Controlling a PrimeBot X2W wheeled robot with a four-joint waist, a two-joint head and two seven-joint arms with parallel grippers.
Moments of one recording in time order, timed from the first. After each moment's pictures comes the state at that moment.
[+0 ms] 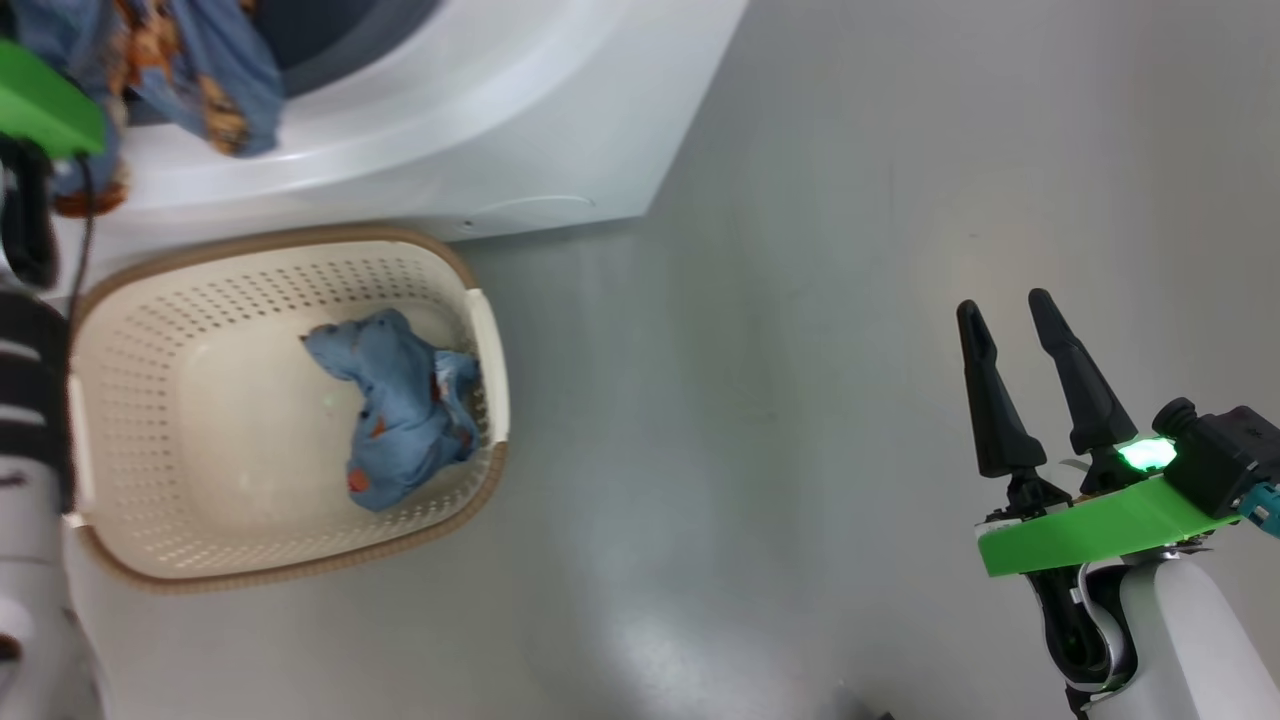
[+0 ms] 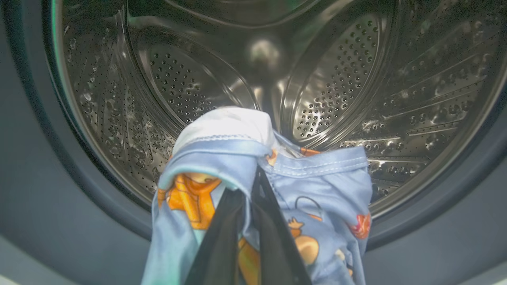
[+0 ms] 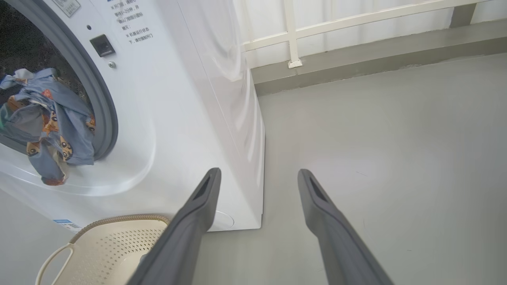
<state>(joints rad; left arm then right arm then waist) -1.15 0.21 0.04 0.87 -0.19 -0.13 -0.26 -0.27 -0.15 0.08 0.09 0.45 0.13 -0.26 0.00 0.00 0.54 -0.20</state>
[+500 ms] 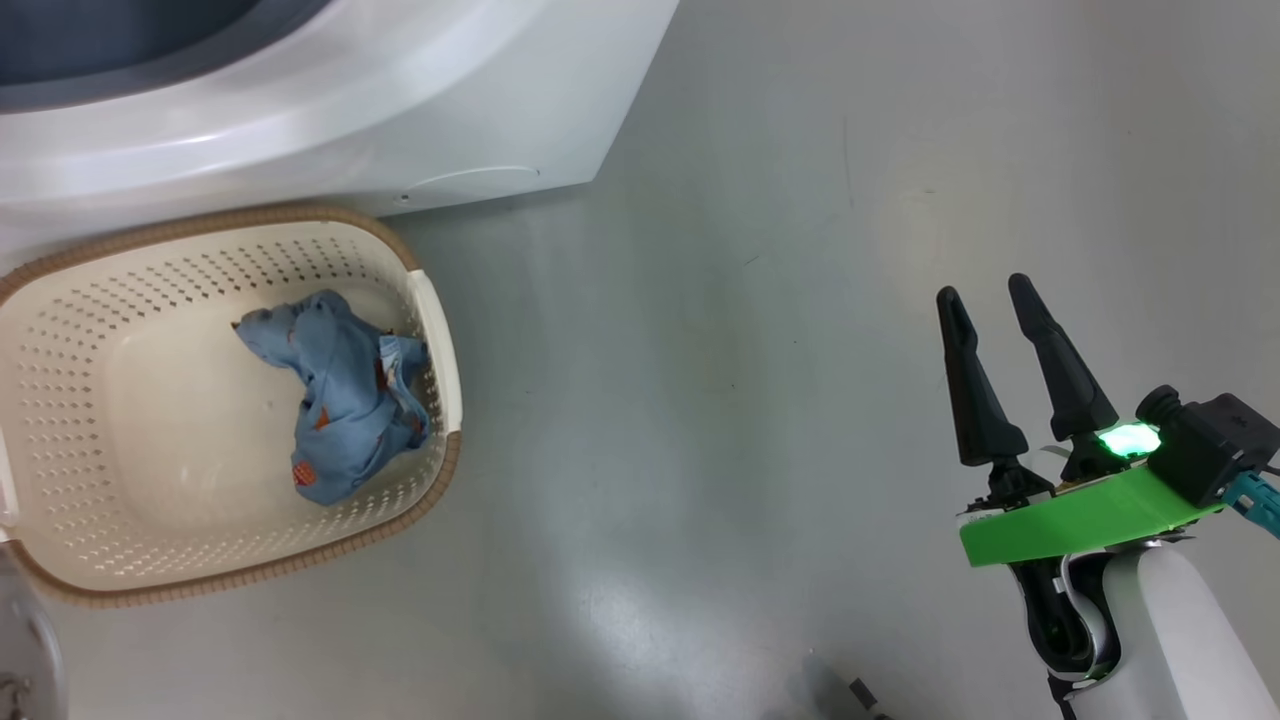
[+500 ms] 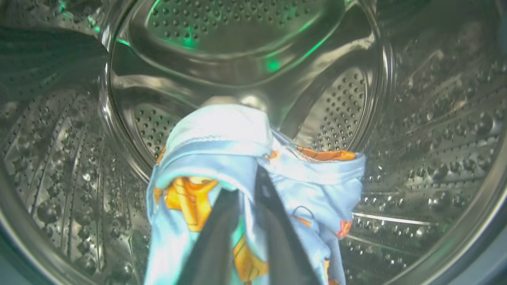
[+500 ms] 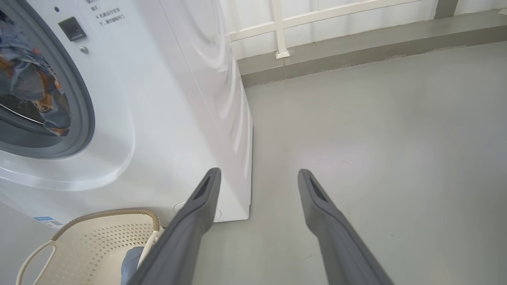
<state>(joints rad) -1.28 0.24 0.08 0.76 -0.13 -0.11 -0.26 -0.30 -0.13 0.10 0.09 0.45 0.13 -0.26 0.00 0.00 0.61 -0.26</state>
